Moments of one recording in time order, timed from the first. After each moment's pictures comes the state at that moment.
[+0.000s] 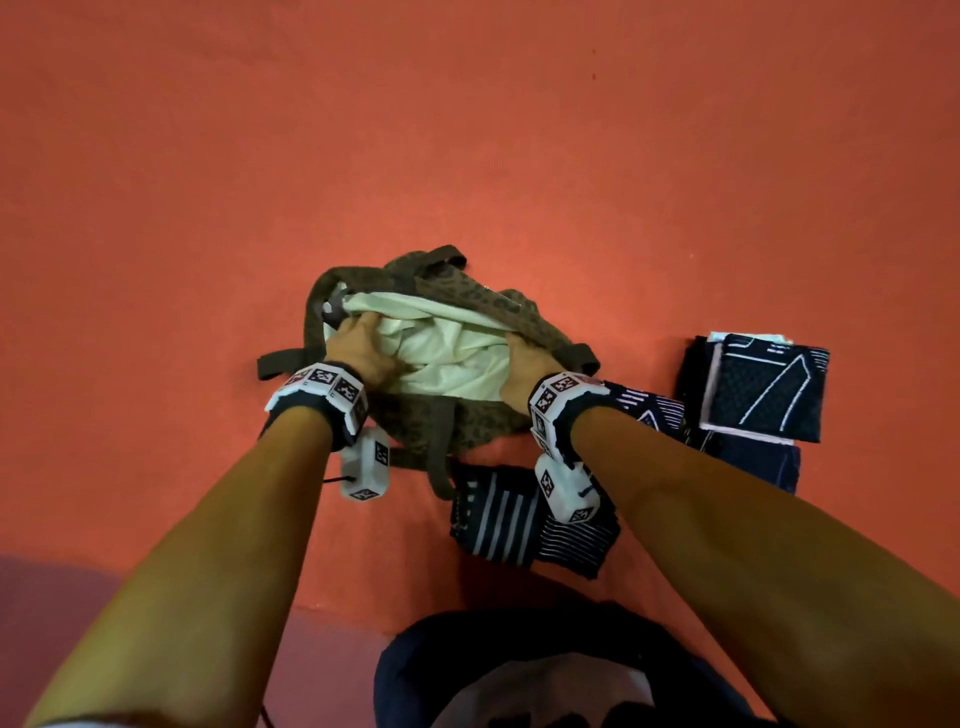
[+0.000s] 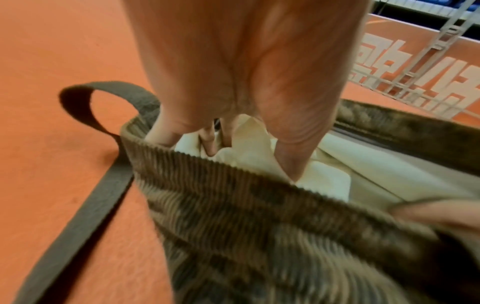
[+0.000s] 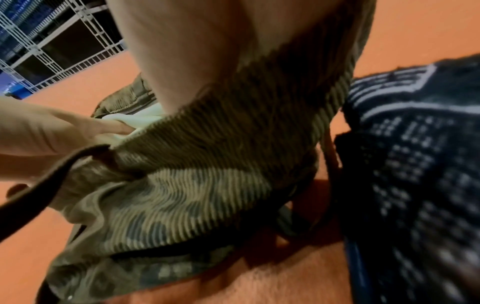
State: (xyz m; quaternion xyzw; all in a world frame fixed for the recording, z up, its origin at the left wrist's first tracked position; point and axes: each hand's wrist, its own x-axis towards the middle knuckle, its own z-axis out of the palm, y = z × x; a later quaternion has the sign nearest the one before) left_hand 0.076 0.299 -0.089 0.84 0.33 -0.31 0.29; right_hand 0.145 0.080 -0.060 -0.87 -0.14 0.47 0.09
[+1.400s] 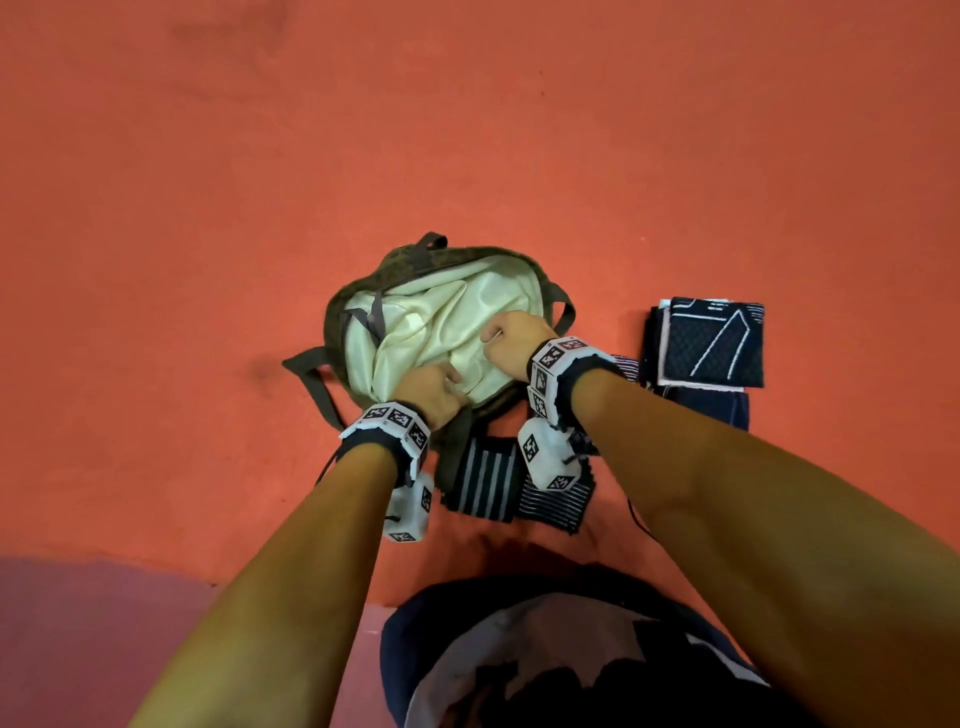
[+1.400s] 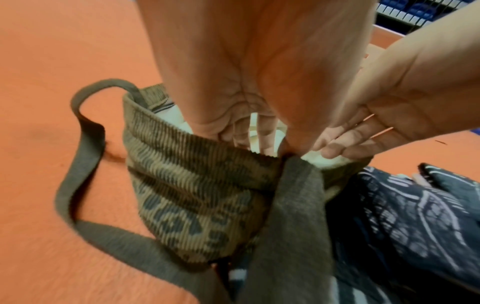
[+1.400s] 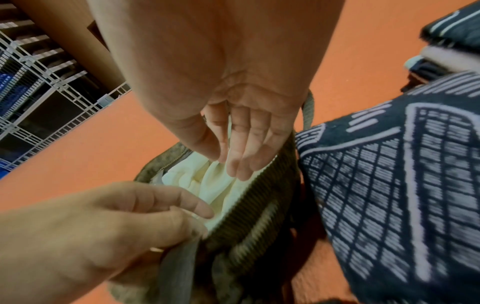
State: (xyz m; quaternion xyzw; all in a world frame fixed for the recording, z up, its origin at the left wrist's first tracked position) left_hand 0.033 0.180 -0.050 0.86 0.22 -0.33 0.33; right_hand 0.133 0.047 -0.003 -0.88 -0.08 0.41 0.23
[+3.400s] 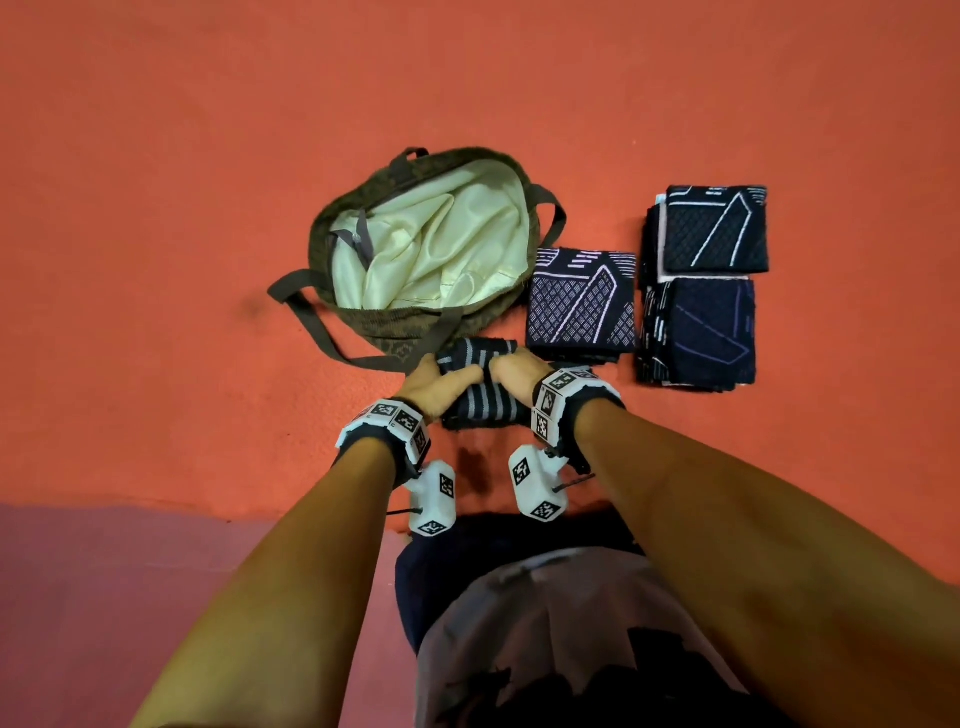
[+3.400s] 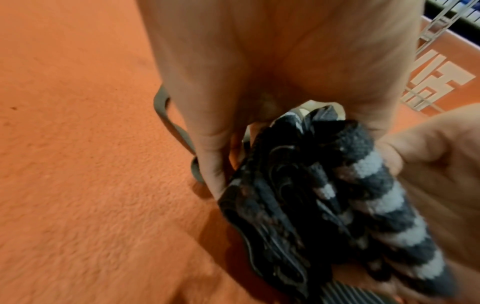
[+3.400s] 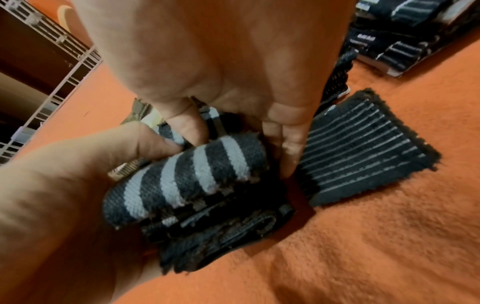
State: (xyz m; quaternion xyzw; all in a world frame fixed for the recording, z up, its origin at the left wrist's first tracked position) left_hand -0.060 0.142 -0.054 0.71 0.36 -0.34 0.50; right_hand -0.003 0.013 -0.068 -0.81 0.08 0.53 0.25
